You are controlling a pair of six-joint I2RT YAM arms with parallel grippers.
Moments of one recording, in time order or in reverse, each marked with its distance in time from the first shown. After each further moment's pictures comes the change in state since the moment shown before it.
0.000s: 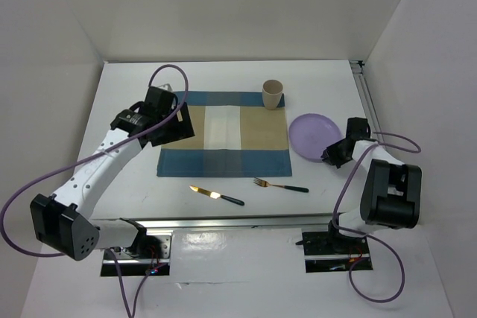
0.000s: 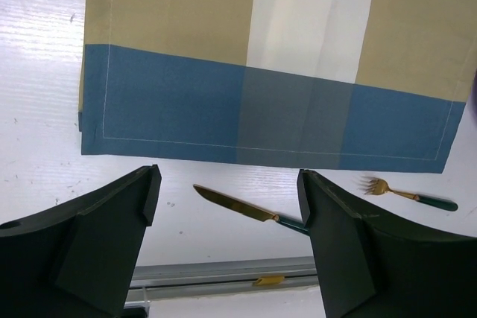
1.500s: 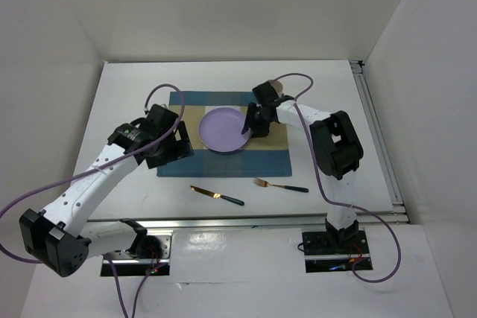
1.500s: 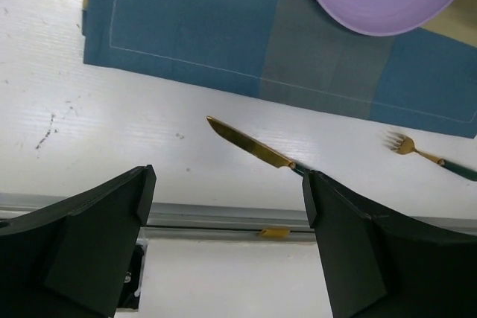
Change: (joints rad) left arm -0.085 -0.121 -0.095 -0.167 -0.040 -0.160; right arm 0.684 0.599 0.763 -0.091 -0.063 -0.230
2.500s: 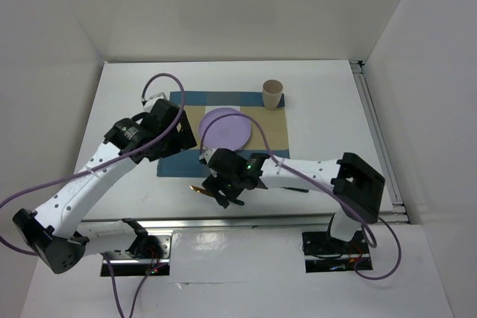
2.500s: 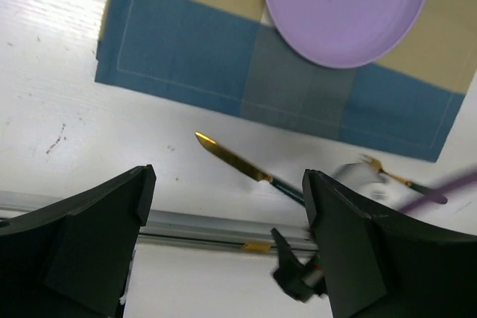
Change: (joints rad) left arm -0.132 0.017 0.130 -0.080 -0.152 -0.111; right arm 0.621 -0.439 -0.352 -0.051 0.130 -0.433
